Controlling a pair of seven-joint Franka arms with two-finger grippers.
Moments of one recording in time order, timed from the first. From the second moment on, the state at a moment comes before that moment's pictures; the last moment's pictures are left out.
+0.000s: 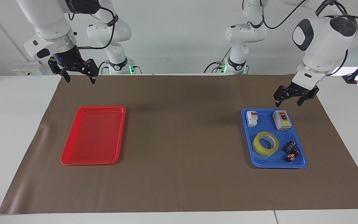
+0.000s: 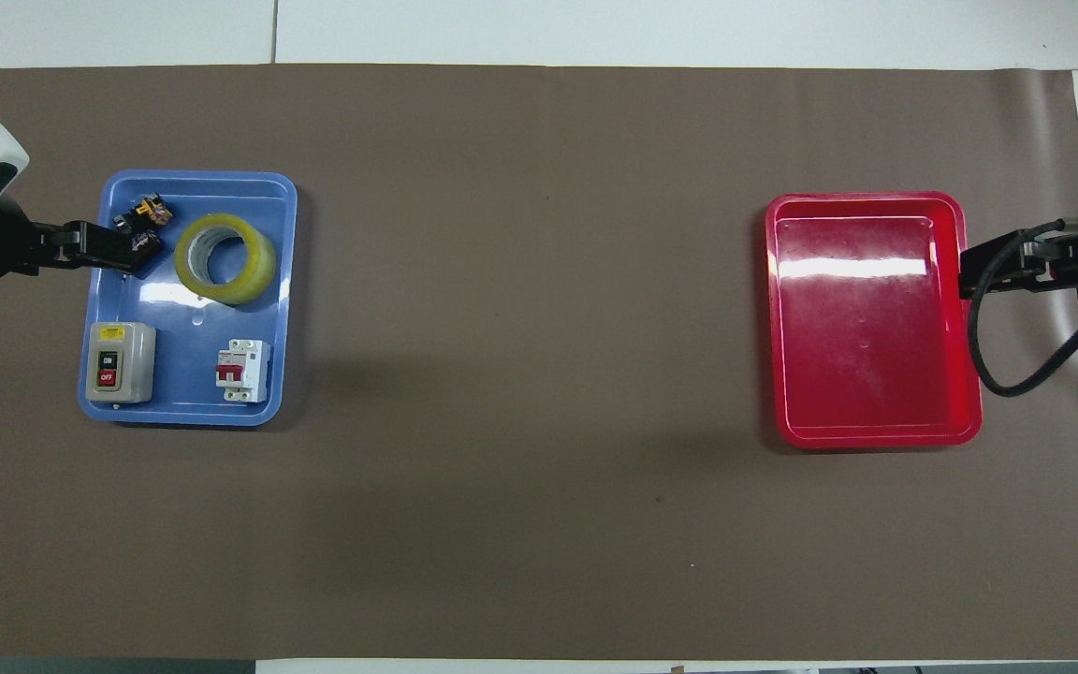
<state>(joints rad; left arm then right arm) 0.00 0.04 -0.06 -1.77 0.01 1.87 0.00 0.06 -0.03 0.00 -1.56 -0.04 1.50 0.13</state>
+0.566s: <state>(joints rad) 0.01 0.25 -0.06 -1.83 0.01 2.18 0.00 0.06 -0.03 0.00 -1.56 -0.04 1.50 0.13</state>
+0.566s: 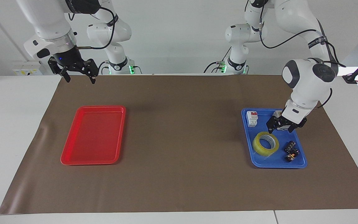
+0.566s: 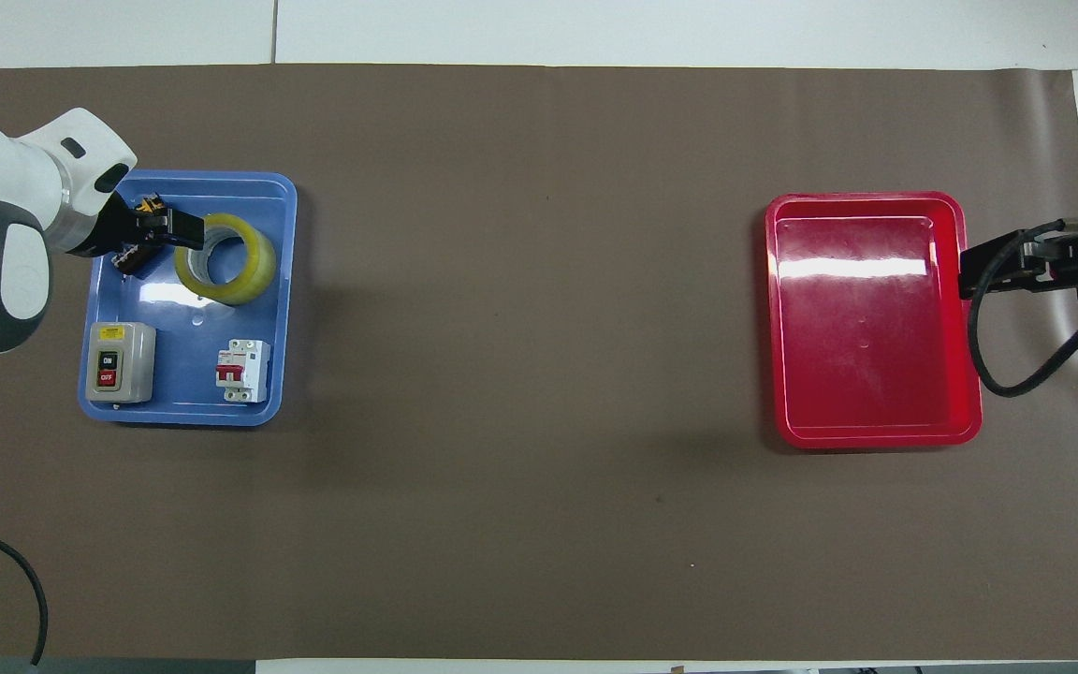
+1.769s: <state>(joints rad) 0.02 0.32 -0.05 -1.97 0.01 2.37 0.00 0.06 -0.03 0.00 -1.56 -0.04 1.50 0.13</state>
